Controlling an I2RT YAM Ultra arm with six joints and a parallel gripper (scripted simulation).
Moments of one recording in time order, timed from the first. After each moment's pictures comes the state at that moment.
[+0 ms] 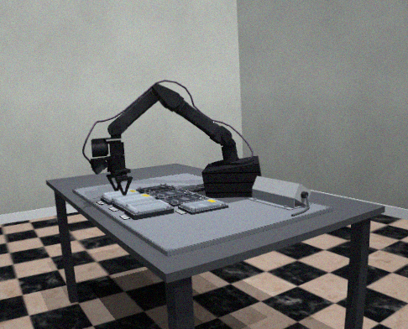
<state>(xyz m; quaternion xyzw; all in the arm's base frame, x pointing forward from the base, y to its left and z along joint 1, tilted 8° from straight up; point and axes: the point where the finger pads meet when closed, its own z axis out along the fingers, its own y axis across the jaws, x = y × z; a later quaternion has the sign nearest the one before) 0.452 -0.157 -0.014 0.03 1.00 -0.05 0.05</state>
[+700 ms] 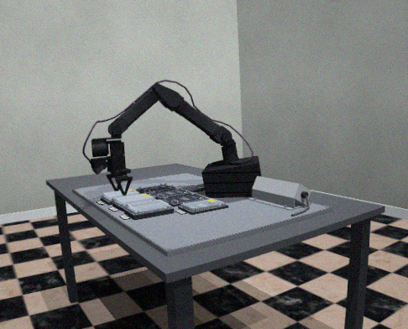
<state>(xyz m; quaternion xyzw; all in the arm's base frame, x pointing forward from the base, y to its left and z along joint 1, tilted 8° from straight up) 0.452 -0.157 -0.014 0.03 1.00 -0.05 0.05</state>
